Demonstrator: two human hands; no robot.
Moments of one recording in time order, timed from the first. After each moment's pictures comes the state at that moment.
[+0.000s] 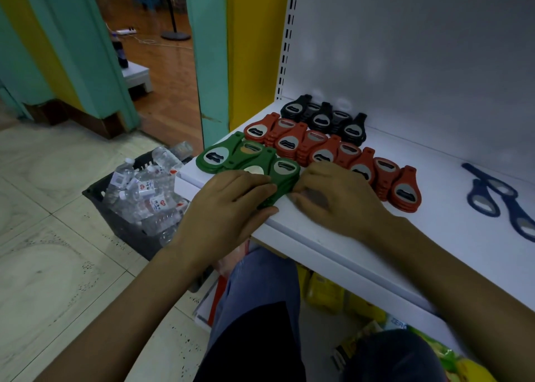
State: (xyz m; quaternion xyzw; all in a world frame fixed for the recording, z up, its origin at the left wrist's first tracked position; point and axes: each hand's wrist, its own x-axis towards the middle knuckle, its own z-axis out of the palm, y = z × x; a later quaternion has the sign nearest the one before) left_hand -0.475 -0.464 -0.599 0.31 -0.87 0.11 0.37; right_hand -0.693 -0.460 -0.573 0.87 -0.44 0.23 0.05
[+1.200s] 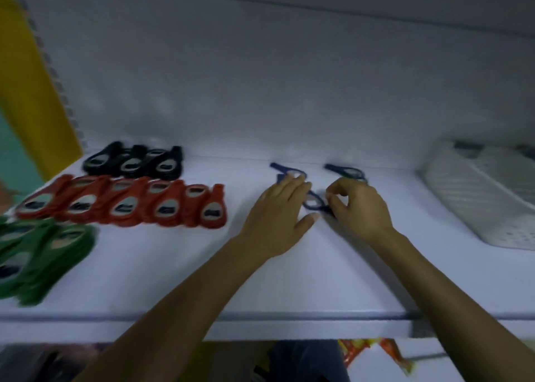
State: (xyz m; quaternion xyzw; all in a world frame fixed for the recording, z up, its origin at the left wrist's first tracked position) left_hand -0.797 -0.424 -0.575 0.16 -0.95 -0.10 0.24; right_hand -0.947 -0.325 -0.559 0.46 -0.84 0.27 0.08
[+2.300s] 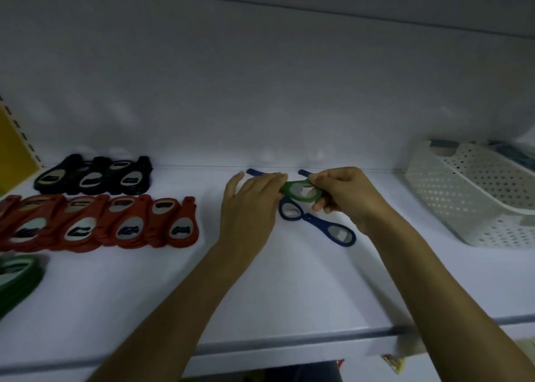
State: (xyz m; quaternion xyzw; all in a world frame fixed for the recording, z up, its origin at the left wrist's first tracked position) left_hand -0.820 -0.433 -0.565 0.19 -0.90 -0.04 0.39; right_hand -0.948 -0.324 -0.505 0.33 -0.72 0.55 -0.26
